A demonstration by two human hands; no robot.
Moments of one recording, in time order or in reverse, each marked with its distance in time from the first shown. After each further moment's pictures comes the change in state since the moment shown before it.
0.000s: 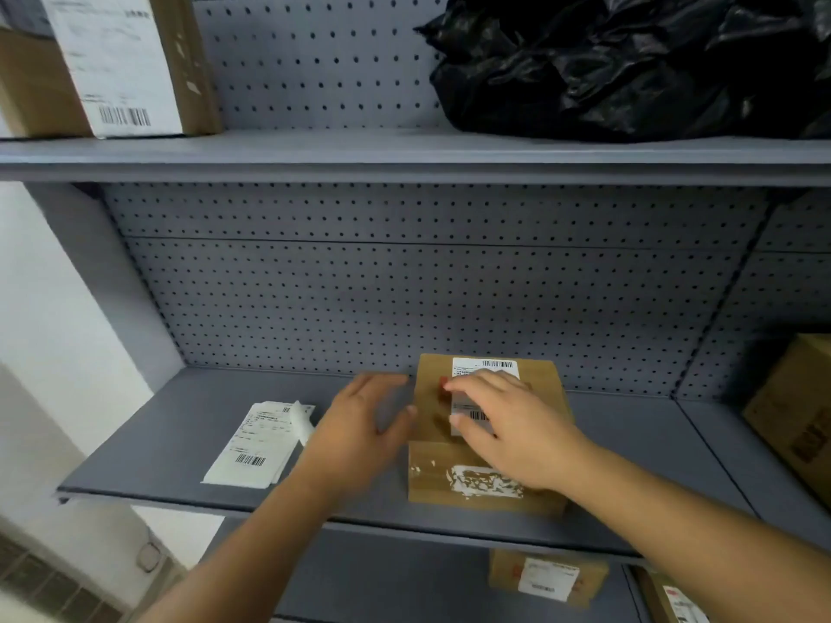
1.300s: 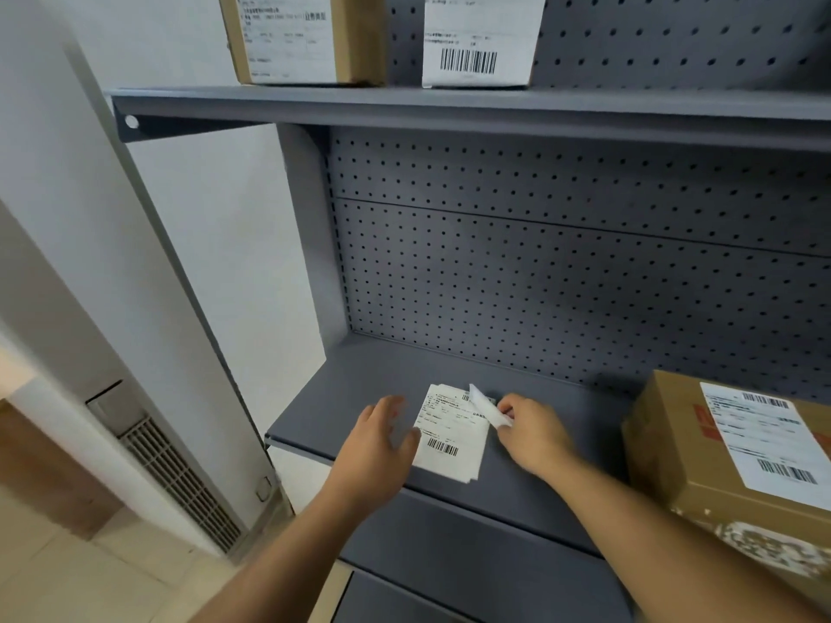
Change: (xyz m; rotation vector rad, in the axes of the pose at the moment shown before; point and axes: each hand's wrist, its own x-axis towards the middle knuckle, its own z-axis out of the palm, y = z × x) left_hand -0.067 -0.221 -0.124 -0.052 0.024 -0.460; right_hand 0.181 -0.134 0.206 0.133 -0.122 0.454
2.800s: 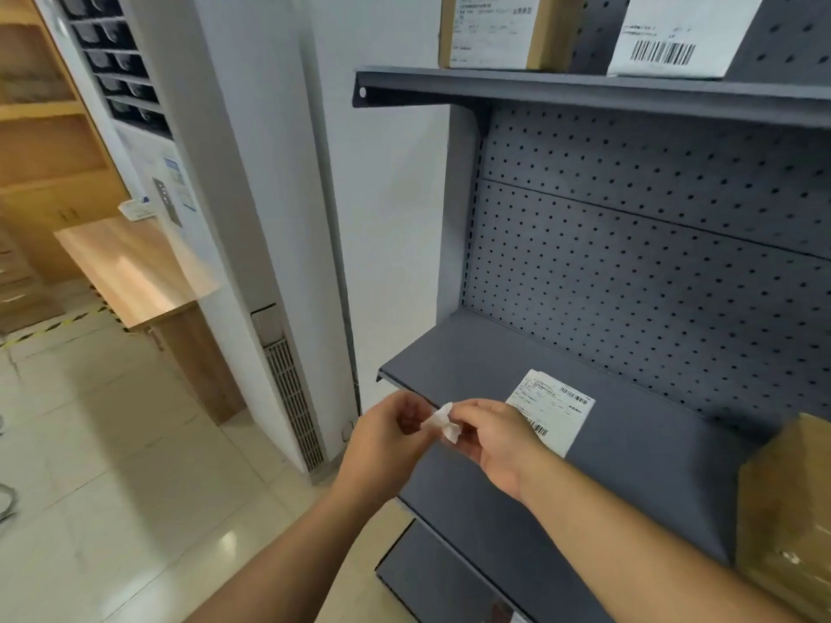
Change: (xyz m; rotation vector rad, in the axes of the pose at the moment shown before) left_hand -0.113 -0.026 -0.056 -0.228 0.313 -0.167; right_hand -0.097 -0.132 0.054 1.146 -0.624 0.122
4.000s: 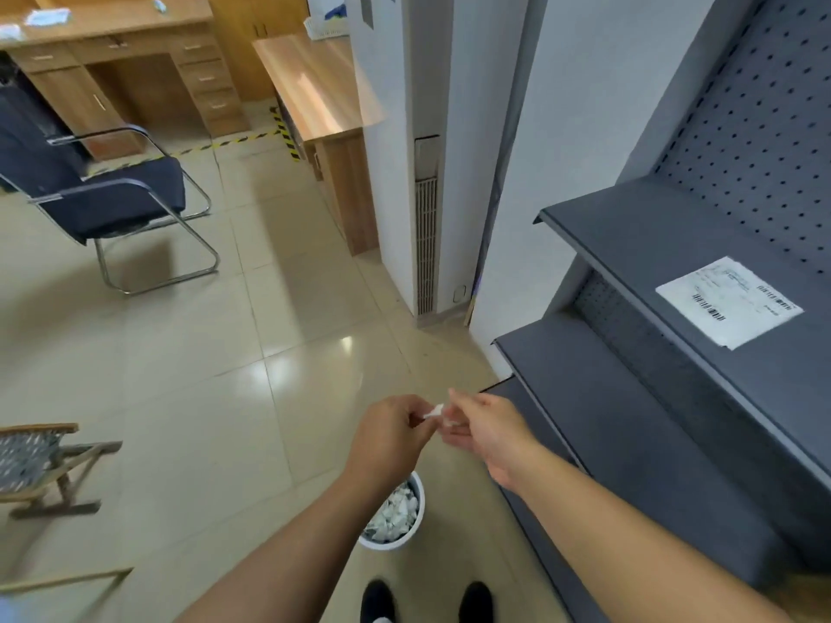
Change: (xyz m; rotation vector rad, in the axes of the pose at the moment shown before) left_hand -0.231 -0.143 -0.012 0.213 0.204 -0.423; right_hand -0.086 0.216 0.067 -0.318 -0.249 0.339
